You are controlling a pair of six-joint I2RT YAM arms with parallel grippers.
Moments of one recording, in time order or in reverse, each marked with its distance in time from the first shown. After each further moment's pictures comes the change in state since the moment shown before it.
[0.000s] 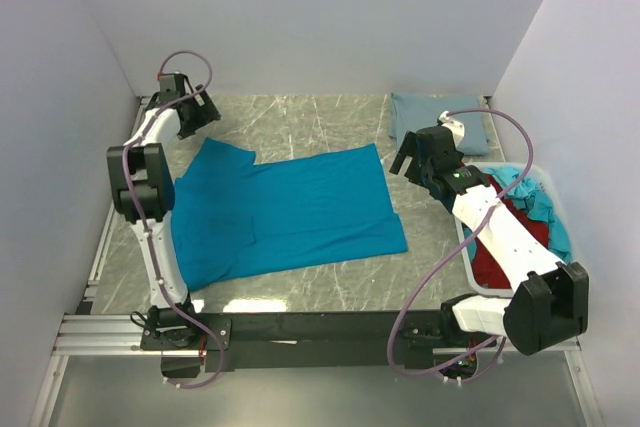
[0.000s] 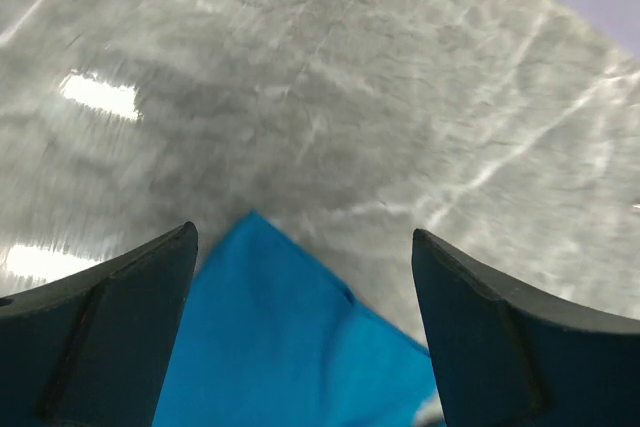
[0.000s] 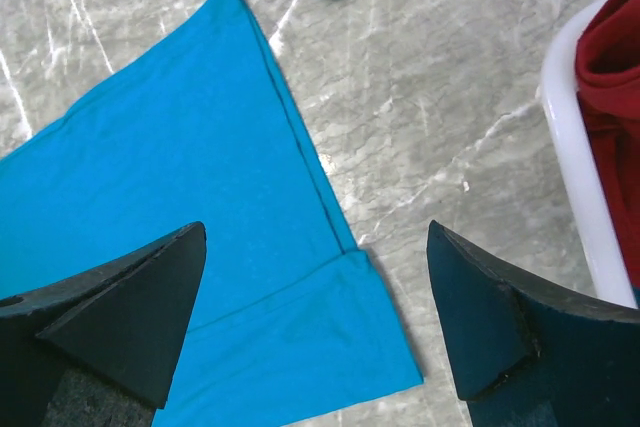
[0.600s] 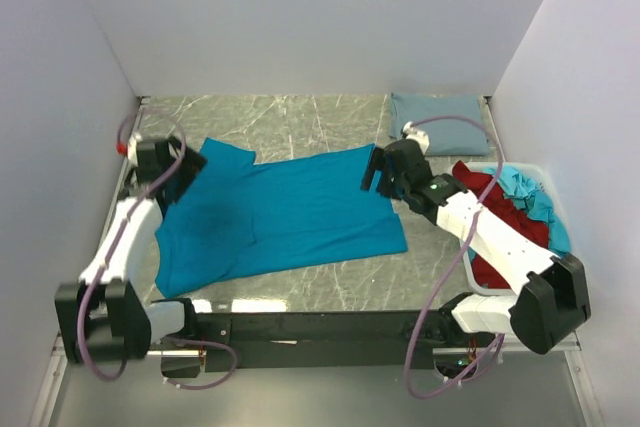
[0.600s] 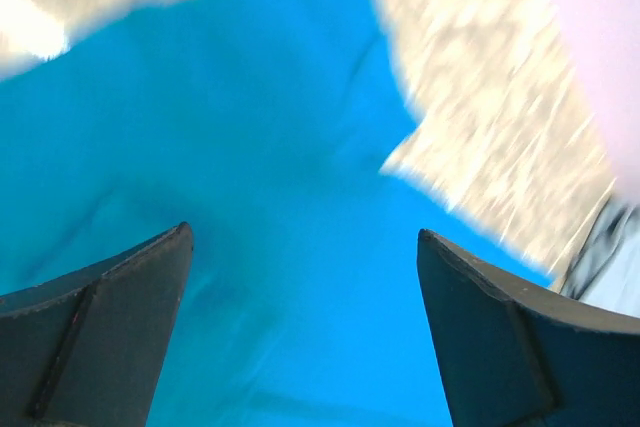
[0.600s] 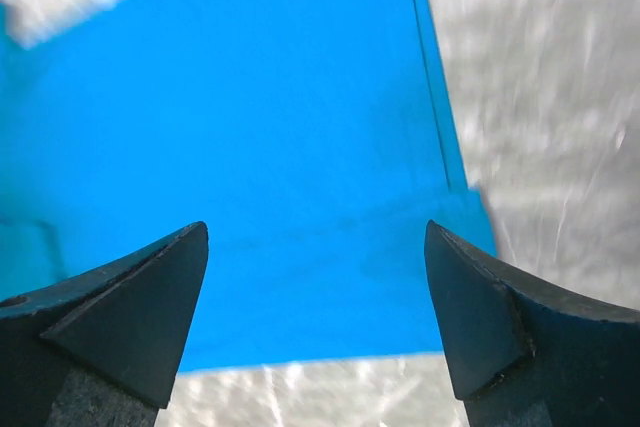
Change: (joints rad) left arm -0.034 -1.041 -0.998 0.018 -0.128 -0.401; right arm 0.213 0.026 -0.060 0.011 -0.058 0.068
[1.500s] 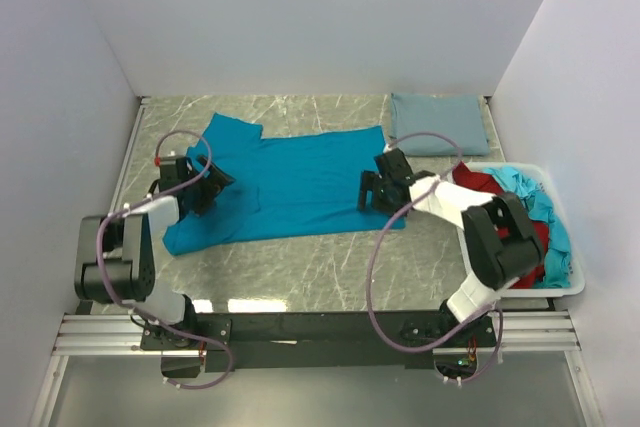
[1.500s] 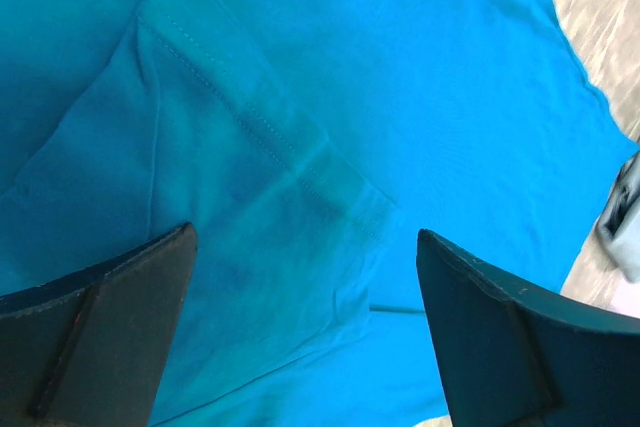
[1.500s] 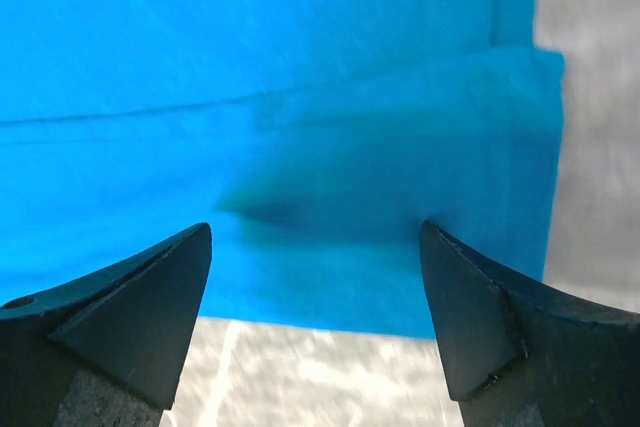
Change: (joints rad) left arm 0.000 0.420 -0.072 0.435 0.270 0.062; right arm -0.110 0.412 0.013 0.150 -0.217 -0.134
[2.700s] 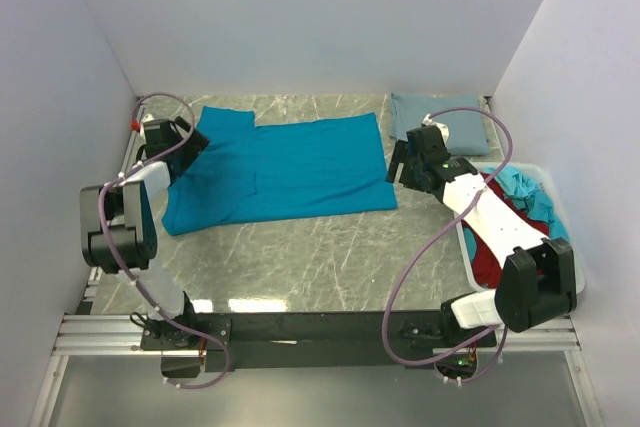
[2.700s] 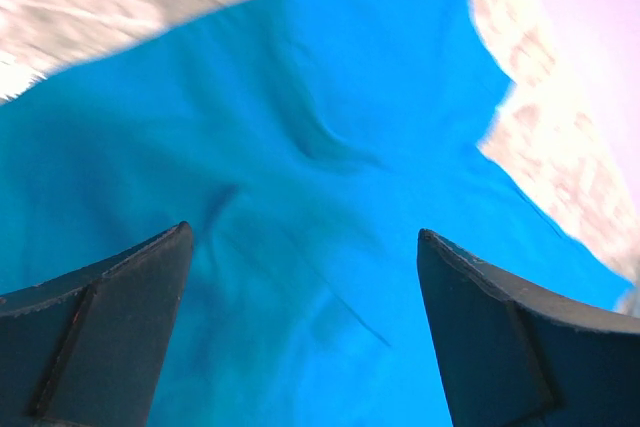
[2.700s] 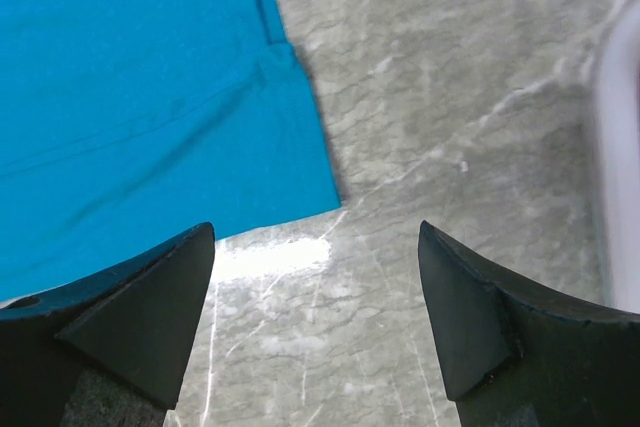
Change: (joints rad) left arm 0.085 0.196 0.324 0.016 -0.173 0.062; right arm -0.109 -0.319 0.076 -0.217 0.220 -0.021
